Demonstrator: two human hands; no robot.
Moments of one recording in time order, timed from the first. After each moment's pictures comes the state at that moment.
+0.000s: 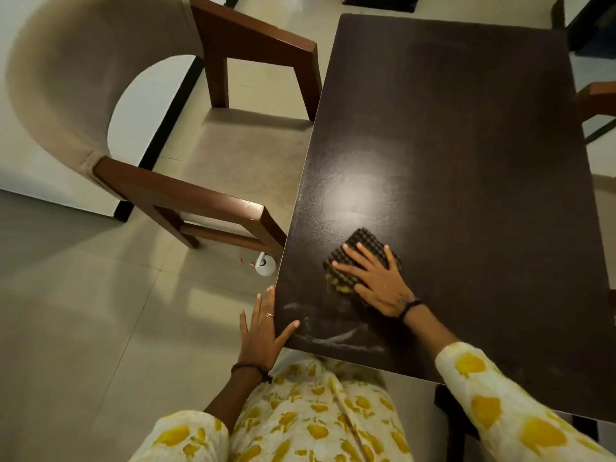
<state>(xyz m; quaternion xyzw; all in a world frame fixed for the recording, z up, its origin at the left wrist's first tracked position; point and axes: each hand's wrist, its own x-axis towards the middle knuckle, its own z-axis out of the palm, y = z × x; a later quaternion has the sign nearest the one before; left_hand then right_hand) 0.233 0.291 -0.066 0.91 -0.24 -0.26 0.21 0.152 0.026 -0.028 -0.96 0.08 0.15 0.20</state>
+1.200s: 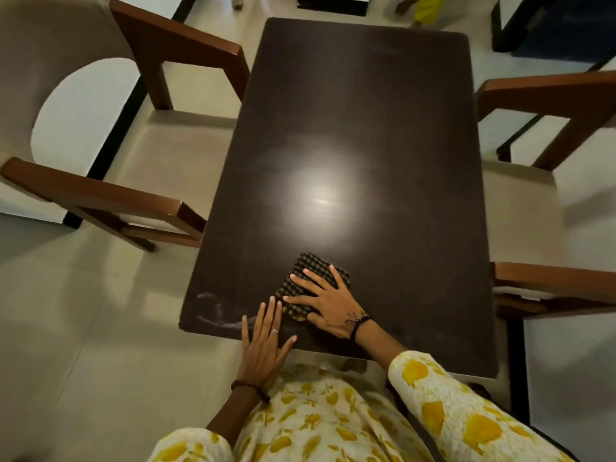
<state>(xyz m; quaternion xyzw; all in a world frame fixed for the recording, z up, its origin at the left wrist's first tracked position) 0.091 0.196 -0.049 0.90 -0.40 -0.15 0.11 0.045 -0.003 -0.038 -0.97 0.01 0.16 0.21</state>
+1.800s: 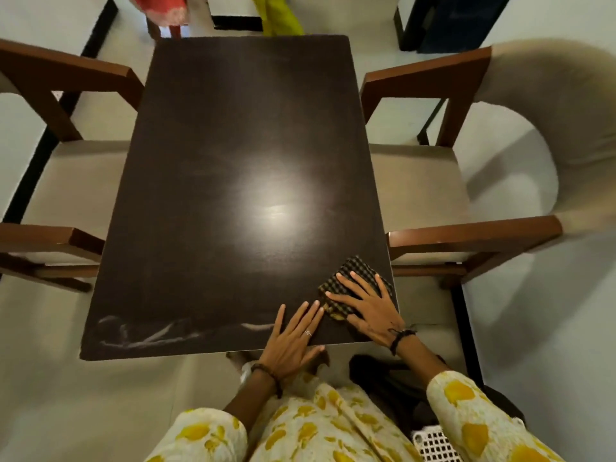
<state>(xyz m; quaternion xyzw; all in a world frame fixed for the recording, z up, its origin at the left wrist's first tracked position) -0.033 0.060 -0.049 0.75 -0.64 -0.16 -0.03 -0.174 -0.120 -0.030 -0.95 0.21 0.13 0.18</state>
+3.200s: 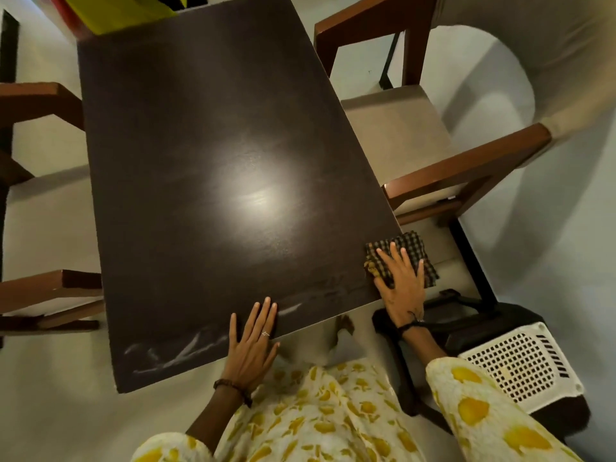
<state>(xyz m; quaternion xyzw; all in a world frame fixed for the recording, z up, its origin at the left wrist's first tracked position) 0.061 0.154 -0.047 0.75 -0.64 -0.17 -0.02 -0.178 -0.050 -0.039 -0.77 0.58 -0.08 0.25</state>
